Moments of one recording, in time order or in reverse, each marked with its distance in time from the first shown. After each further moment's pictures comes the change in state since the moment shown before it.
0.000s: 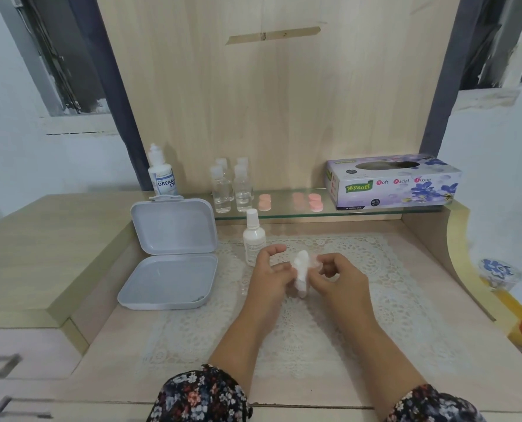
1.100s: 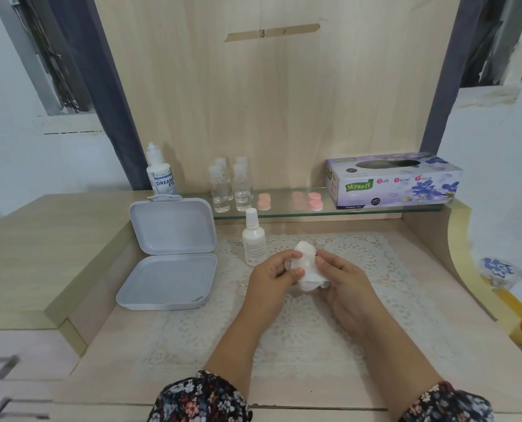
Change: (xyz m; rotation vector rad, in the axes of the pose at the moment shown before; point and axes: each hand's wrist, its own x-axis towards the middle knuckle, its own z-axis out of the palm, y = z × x) left_hand -0.005 0.002 -0.003 0.077 -0.074 0.129; right_hand 0.008 -0.013 -0.007 0.942 -0.241 0.398
